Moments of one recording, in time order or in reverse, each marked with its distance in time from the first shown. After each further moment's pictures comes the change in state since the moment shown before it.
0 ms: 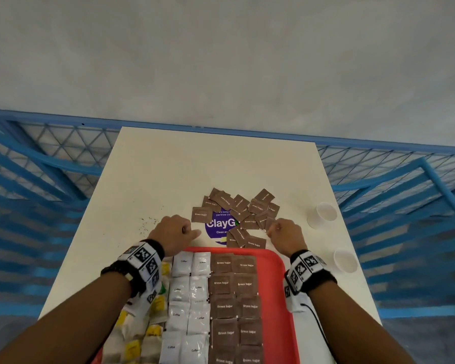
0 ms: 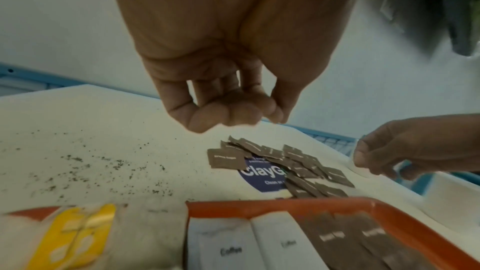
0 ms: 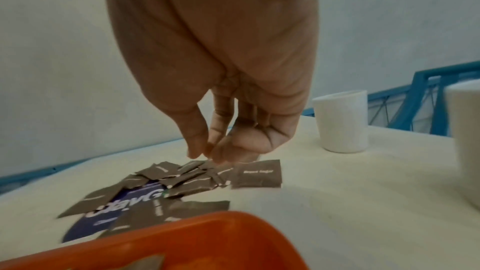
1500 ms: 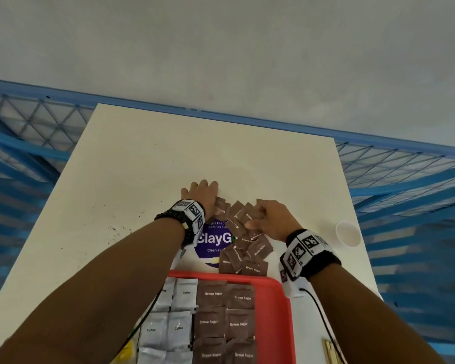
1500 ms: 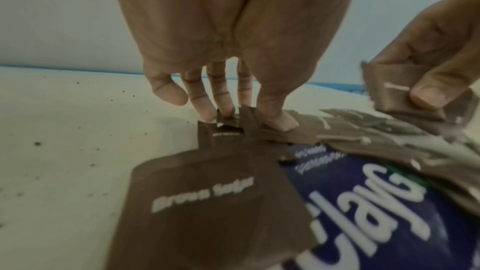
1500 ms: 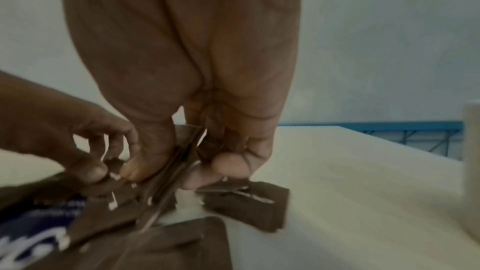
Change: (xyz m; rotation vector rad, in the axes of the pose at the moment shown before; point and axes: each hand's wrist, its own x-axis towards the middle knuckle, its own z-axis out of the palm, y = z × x) left_hand 0.178 0.045 0.043 0.346 -0.069 -0.012; right_hand 0.107 -0.044 0.004 -0.117 -0.283 -0.195
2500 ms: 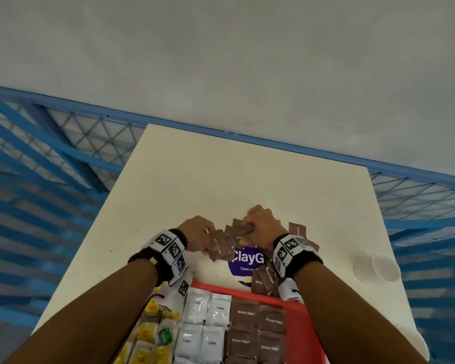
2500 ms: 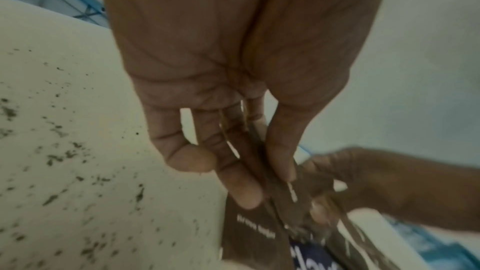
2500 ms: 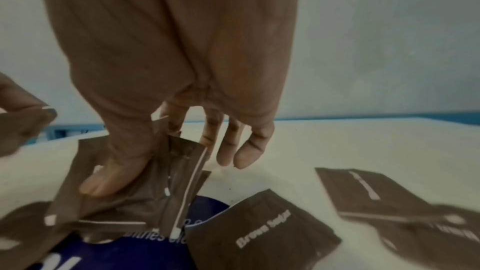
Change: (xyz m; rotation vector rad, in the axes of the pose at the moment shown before) left_hand -0.076 -0.085 -0.025 -0.619 -0.250 -0.118; right_hand 0.031 -0.085 0.037 -0.205 -0.161 -0.175
